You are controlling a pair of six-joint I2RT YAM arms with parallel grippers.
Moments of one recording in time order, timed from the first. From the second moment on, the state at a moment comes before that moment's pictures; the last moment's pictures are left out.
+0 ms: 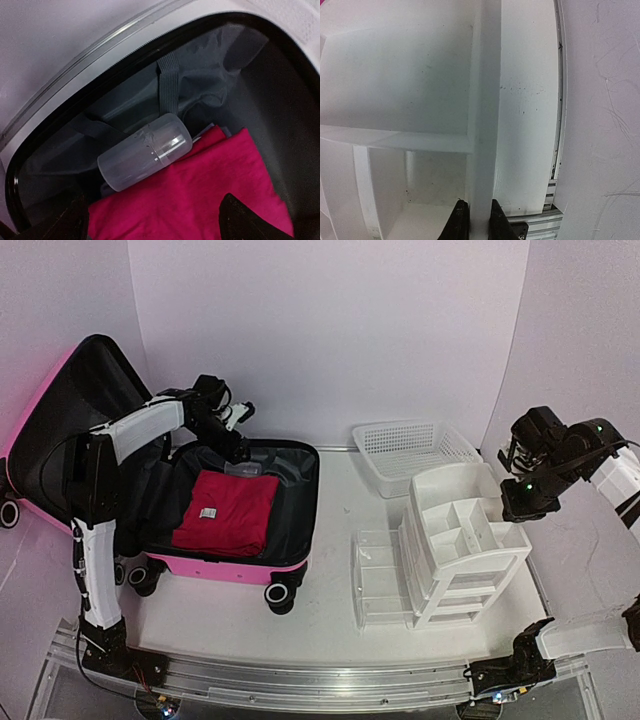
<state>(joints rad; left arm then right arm) -0.36 2.05 1.94 -0.79 0.10 0.23 0.40 1.14 1.34 -1.39 0.19 0.26</state>
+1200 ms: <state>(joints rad) -0.36 2.34 2.04 -0.62 0.10 1.28 0.40 1.17 1.36 -1.39 0.16 0.26</state>
